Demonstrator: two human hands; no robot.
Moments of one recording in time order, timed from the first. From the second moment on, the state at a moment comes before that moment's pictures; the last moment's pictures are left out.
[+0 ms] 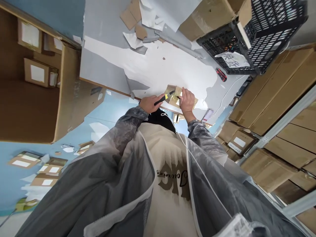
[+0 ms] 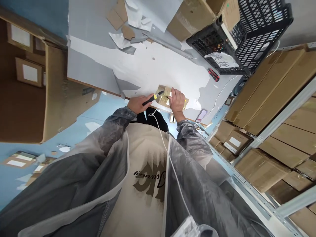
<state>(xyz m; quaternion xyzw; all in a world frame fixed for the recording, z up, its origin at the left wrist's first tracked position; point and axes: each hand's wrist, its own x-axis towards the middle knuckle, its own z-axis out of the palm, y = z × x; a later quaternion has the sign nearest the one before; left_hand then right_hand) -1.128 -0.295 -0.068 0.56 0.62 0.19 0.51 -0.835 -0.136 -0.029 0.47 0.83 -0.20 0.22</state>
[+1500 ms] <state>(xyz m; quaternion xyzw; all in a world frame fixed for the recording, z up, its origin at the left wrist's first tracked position) -1.173 -0.246 -0.059 0.69 0.58 0.12 0.42 -0.899 -0.163 0.006 0.51 0.82 -0.13 0.22</state>
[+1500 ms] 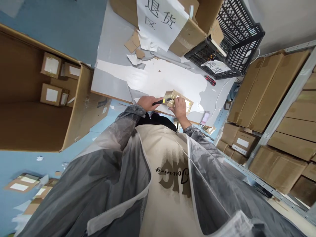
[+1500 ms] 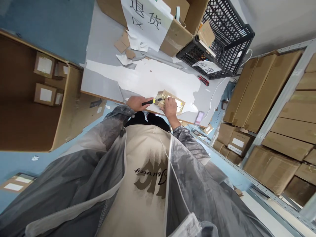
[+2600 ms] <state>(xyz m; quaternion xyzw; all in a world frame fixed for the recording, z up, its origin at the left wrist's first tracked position) -1.178 -0.300 -0.061 0.50 0.72 0.20 0.43 -0.885 -0.110 0.007 0.67 0.67 -0.25 0.19</state>
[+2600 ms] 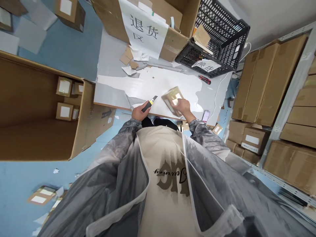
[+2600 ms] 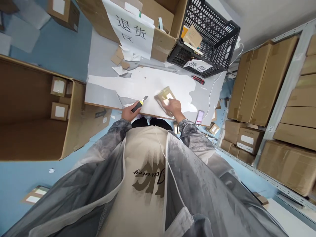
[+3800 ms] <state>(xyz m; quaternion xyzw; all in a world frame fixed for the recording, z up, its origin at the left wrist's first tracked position) -1.116 -0.242 -0.049 0.53 0.74 0.14 0.38 -0.891 -0.063 -0.008 0.41 0.87 -0.22 0.17</state>
